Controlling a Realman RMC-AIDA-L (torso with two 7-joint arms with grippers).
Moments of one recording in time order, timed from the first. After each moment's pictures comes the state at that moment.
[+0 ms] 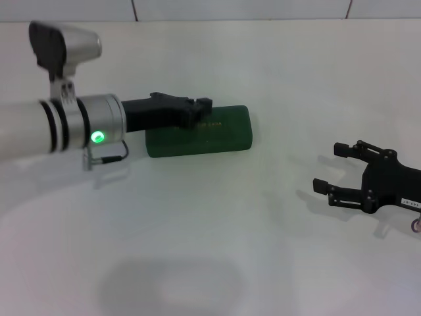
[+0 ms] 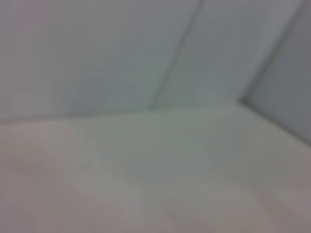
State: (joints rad) left arm -0.49 -1.98 1.59 0.74 1.37 0.88 -1.82; right arm 0.39 2.02 -1.14 -0.44 -1.44 -1.32 0.96
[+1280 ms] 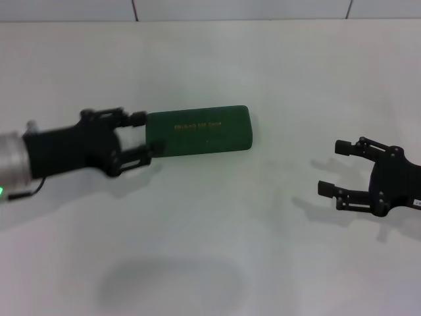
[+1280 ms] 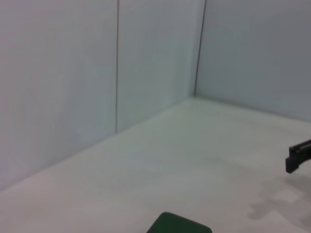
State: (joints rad) left arm -0.21 -2.09 1.08 1.04 1.71 1.37 -1.42; right arm 0.39 1.99 -1.13 -0.45 -1.44 -1.45 0.97
